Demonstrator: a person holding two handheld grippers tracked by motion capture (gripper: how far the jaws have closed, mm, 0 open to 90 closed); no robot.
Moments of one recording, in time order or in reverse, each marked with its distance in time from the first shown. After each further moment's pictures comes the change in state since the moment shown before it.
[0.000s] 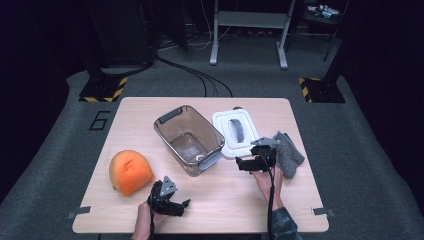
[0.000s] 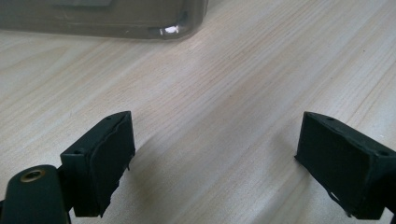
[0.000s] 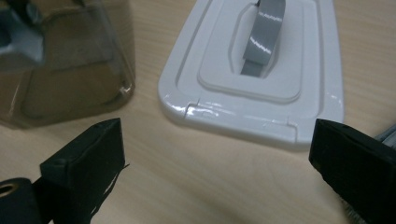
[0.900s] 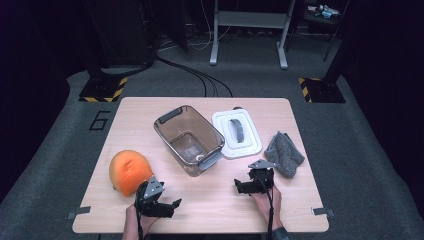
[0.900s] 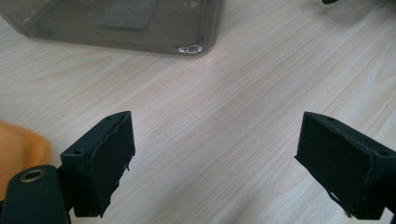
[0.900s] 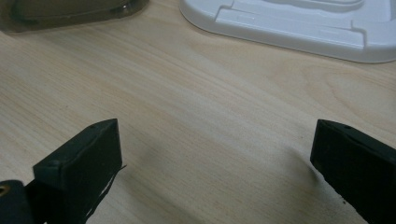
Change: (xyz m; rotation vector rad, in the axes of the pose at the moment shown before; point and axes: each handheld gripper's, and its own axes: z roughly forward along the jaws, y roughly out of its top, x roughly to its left) left arm 0.009 -0.001 -0.048 -0.078 0.023 -0.053; right arm 0.013 -0.064 0.013 0.061 0.037 -0.044
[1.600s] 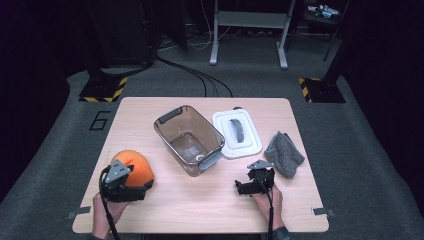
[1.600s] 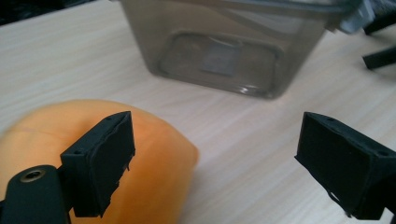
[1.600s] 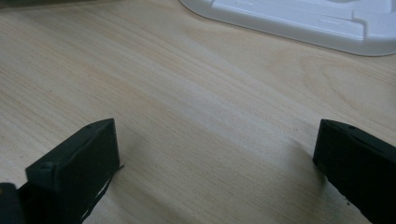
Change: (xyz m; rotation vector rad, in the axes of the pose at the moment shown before) left arm 0.064 0.029 -0.074 -0.081 0.135 -0.076; right arm 0.000 -0.001 0.003 0.038 -0.028 -0.027
